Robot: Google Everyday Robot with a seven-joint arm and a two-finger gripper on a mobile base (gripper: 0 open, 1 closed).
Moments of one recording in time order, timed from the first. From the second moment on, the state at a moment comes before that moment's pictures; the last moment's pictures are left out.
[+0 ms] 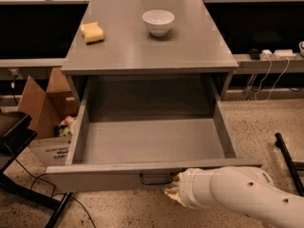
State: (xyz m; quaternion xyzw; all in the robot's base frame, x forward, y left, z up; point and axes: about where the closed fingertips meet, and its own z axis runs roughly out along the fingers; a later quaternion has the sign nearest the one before) arm 0.380 -0.059 0.598 -0.60 0.74 0.10 0.29
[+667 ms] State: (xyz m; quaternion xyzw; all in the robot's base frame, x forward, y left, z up) arm 0.422 -0.068 0.604 -0.60 0.74 0.09 0.30
